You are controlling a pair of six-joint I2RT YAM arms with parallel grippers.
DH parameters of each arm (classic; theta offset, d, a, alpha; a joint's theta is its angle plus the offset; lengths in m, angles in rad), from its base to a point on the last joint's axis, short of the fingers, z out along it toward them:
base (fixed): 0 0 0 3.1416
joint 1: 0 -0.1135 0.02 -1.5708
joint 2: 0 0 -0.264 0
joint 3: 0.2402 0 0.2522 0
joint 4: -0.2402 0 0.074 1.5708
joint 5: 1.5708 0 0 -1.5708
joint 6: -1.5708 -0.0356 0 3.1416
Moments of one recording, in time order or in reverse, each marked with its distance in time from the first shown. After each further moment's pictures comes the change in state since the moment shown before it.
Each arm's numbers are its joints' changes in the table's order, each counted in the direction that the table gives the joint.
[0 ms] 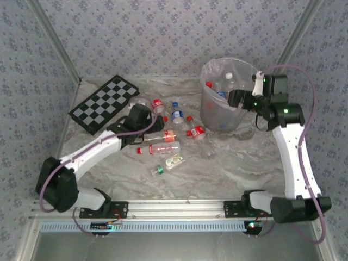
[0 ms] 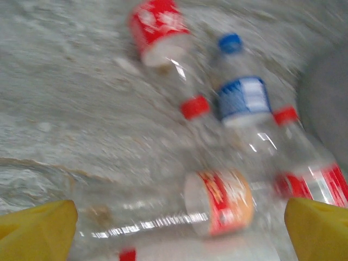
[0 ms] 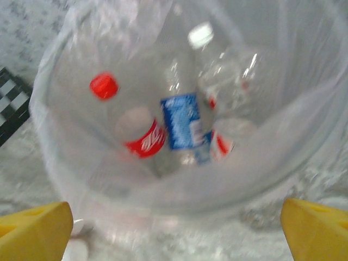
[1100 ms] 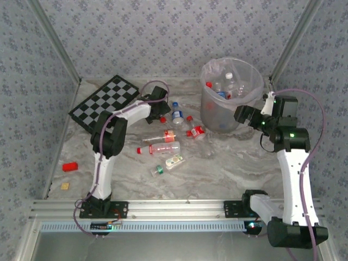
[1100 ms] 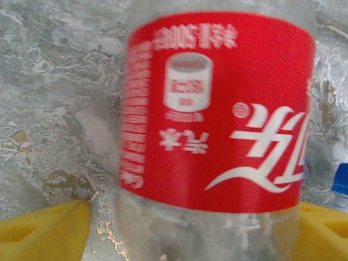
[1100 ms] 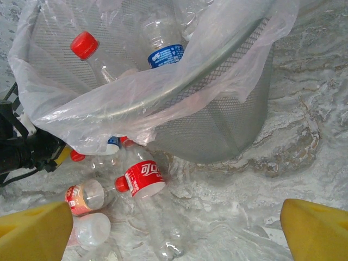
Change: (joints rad) left arm -0.096 -0.788 0.631 -0.114 0.023 0.298; right arm 0.128 0.212 -0.224 -0.005 -0.111 -0.103
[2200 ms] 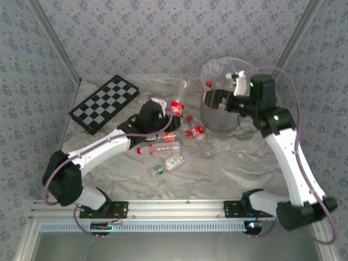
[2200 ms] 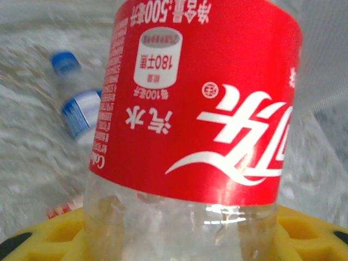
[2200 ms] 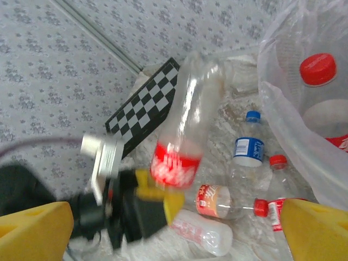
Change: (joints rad) left arm 0.264 0.763 -0.602 0.335 0.231 -0.474; right arm -0.333 -0.249 0.222 0.218 -0.222 -0.156
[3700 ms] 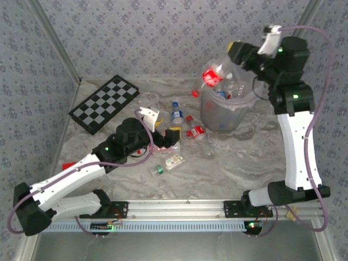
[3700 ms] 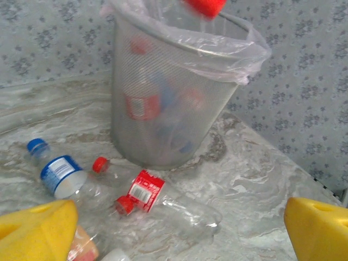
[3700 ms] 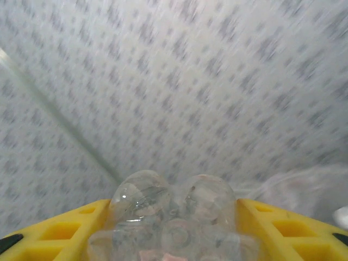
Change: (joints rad) left arm 0.127 0.396 -0.166 0.084 -0.098 -0.188; right arm 0.172 -0.167 0.526 0.069 0.151 0.034
